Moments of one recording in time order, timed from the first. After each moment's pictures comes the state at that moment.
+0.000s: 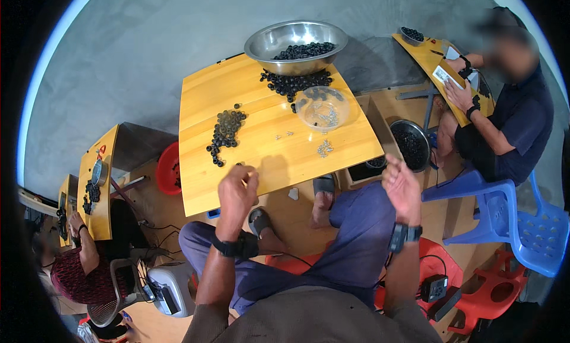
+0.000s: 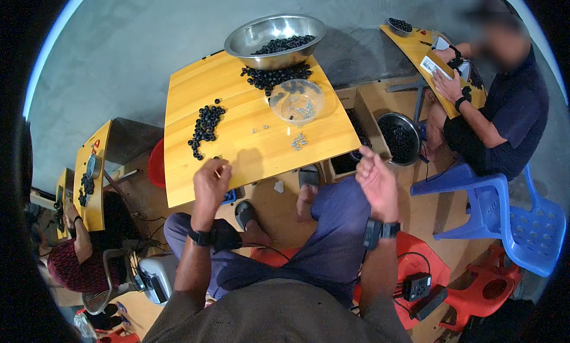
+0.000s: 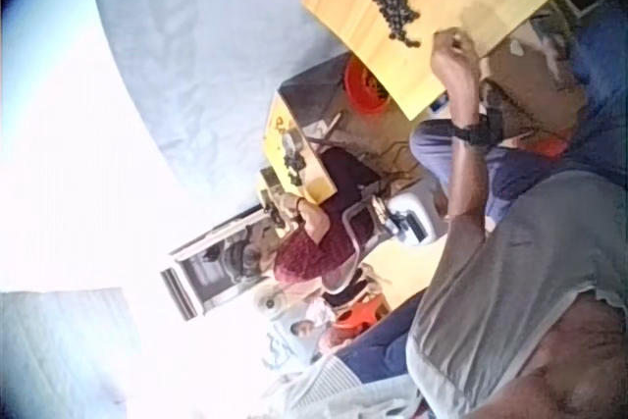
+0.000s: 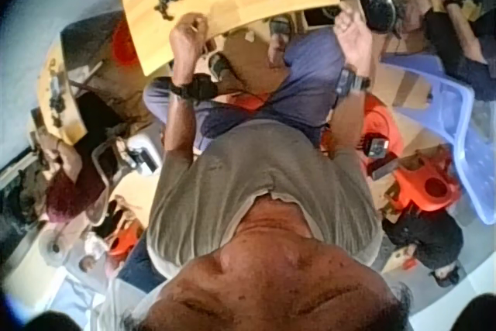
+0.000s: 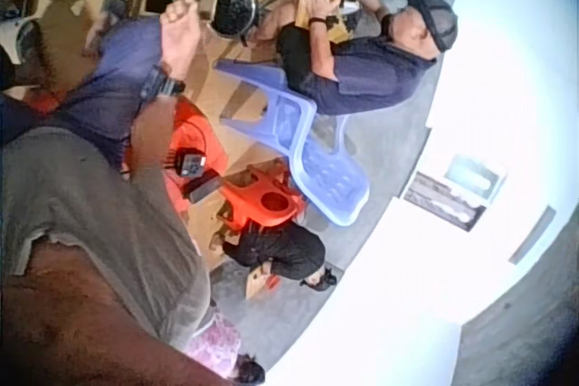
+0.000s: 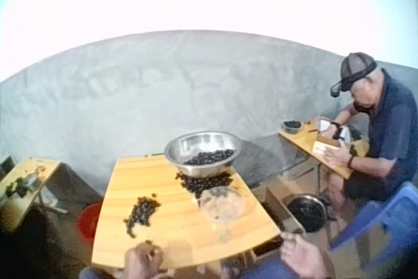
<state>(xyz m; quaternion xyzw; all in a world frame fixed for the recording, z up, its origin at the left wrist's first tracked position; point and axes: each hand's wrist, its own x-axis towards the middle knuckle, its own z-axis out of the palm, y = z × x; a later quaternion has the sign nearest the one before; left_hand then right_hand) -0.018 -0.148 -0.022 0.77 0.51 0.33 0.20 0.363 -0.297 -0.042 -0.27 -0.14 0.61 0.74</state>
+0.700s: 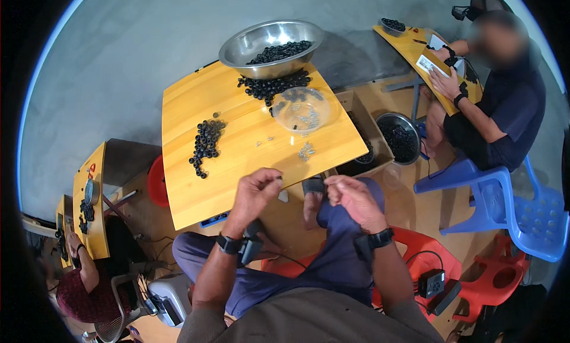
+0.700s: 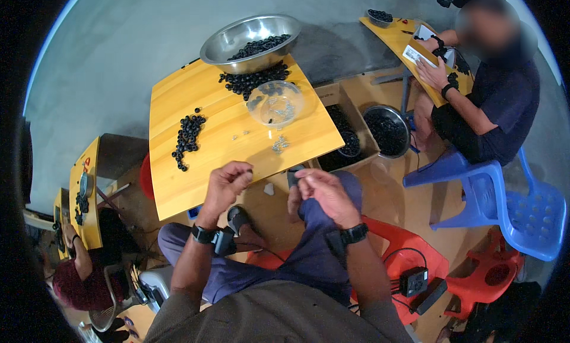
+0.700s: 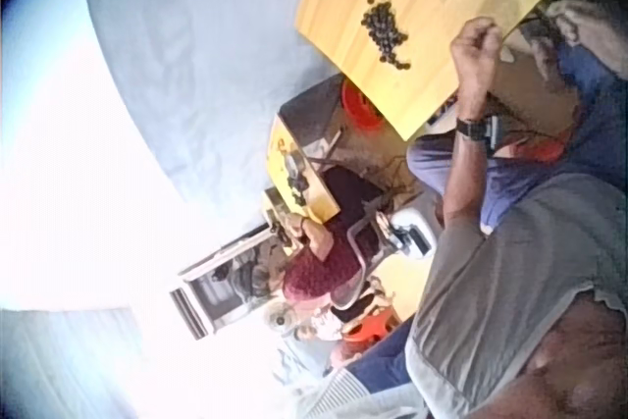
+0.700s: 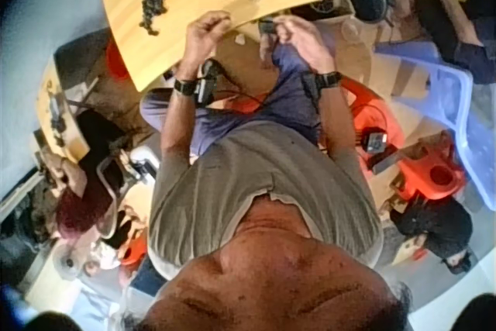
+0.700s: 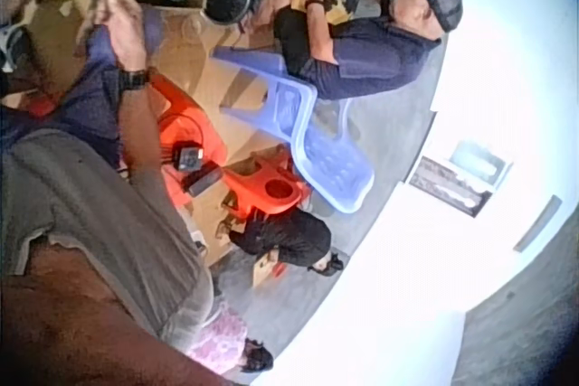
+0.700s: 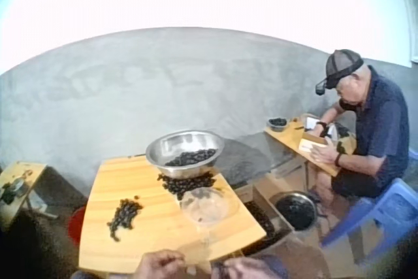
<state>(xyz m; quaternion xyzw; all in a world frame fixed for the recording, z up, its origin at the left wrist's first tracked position) 0.044 -0.150 -0.033 0.63 0.34 0.31 0.62 0.296 -0.285 -0.065 -0.36 -0.27 0.64 0.62</state>
